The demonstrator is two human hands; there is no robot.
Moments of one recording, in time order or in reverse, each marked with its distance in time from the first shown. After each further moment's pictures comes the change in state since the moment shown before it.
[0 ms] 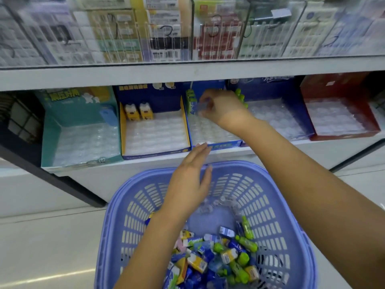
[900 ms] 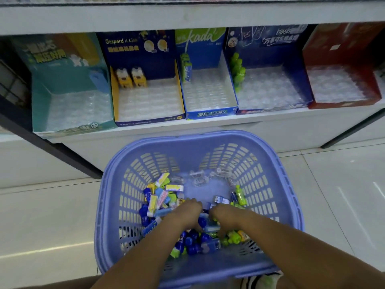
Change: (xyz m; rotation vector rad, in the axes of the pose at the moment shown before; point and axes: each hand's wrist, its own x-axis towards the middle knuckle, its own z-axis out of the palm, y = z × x) left_hand -0.112 -0.080 0.123 0.381 -1.065 -0.252; right_hand -0.231 0.071 0.201 -0.158 -1.135 -0.027
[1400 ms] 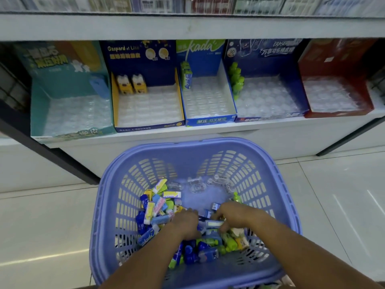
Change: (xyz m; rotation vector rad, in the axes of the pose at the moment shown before) left_hand 0.001 0.000 0.011 -0.012 0.007 -0.044; right_hand -0.024 0.017 -0.020 0.269 0.049 0.030
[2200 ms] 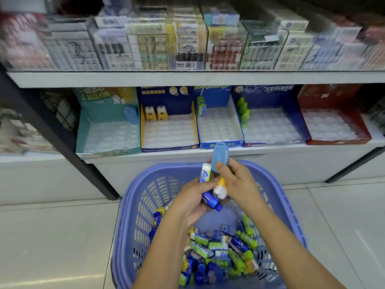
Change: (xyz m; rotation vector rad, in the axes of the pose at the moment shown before) left_hand -0.110 0.043 -0.141 -1.988 0.248 0.323; right_hand -0.083 -0.109 -0.084 0.928 1.004 -0.437
